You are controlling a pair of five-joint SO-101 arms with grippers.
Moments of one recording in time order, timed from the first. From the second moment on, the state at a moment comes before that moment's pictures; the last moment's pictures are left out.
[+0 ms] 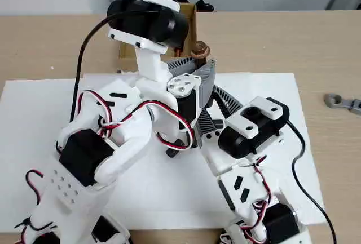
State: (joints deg) left arm 37.9 -30.7 -4.7 68.4 24.8; right arm -28.8 -88.1 62.5 33.0 -3.1
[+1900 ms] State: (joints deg) left arm 14.2 -30.7 -18.8 92.3 1.5; right arm -26.5 -47.7 37.1 21.4 -1.6
